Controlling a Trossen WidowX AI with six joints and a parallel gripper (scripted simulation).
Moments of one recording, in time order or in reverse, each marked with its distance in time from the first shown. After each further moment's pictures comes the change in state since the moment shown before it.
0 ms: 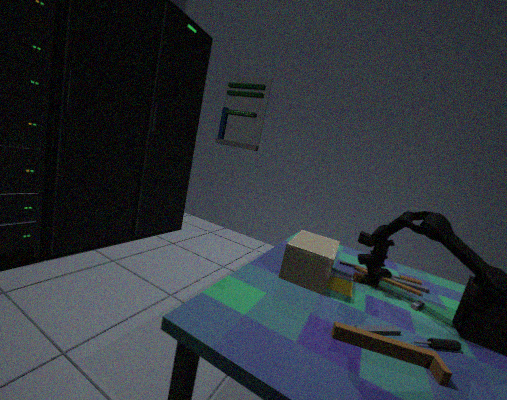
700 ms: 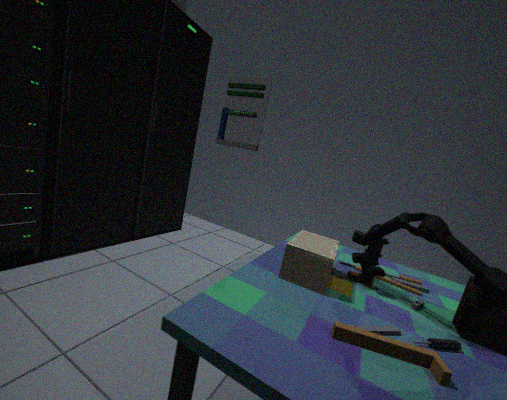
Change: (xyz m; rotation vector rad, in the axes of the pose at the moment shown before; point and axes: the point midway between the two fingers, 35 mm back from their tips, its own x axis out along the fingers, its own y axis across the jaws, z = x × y) arm 0.000 0.000 0.028 -0.001 -0.001 0.000
